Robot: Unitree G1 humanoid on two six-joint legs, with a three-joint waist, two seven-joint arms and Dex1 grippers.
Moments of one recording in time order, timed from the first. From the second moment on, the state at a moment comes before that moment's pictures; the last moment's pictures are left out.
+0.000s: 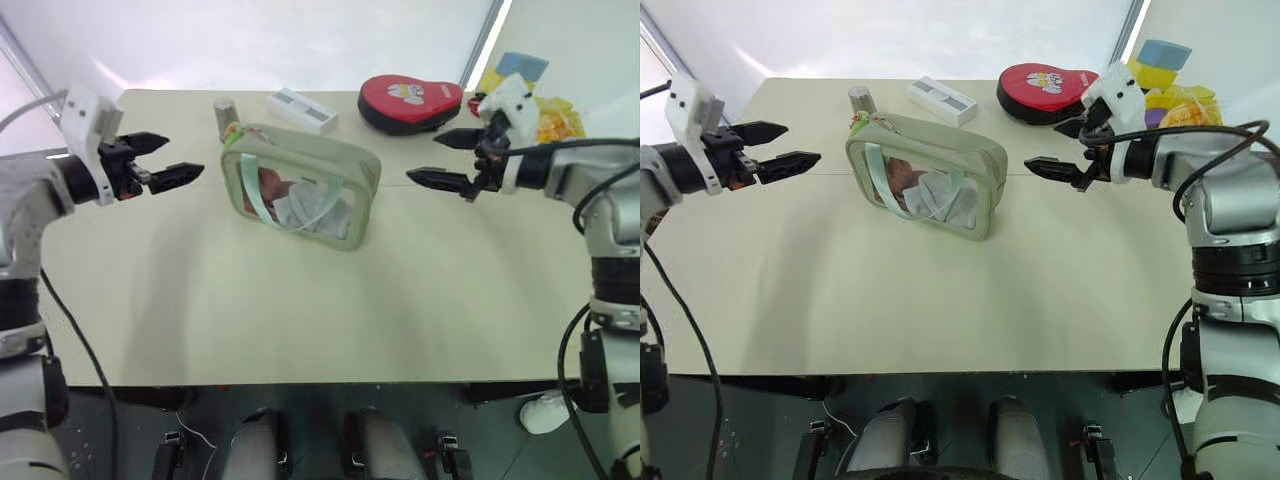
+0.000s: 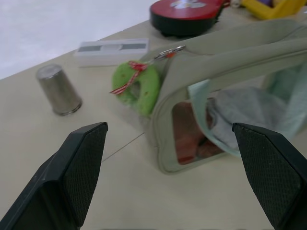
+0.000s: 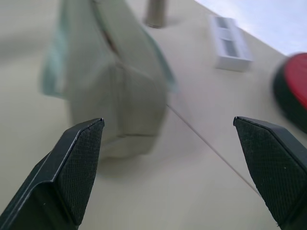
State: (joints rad) left arm -0.78 0.94 0.17 0.14 -0.48 0.72 -1.00; right arm -0.93 -0.82 -0.01 0.05 0.40 0.83 1.04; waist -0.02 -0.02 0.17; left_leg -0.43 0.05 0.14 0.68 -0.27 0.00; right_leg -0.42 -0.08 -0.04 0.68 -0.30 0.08
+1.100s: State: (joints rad) left arm -0.58 0.98 0.29 -0.15 -0.58 0.83 -0.91; right arm -1.10 -0.49 0.34 0.29 0.09 0.42 0.98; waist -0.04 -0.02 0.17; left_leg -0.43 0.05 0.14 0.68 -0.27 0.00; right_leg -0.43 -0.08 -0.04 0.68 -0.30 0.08
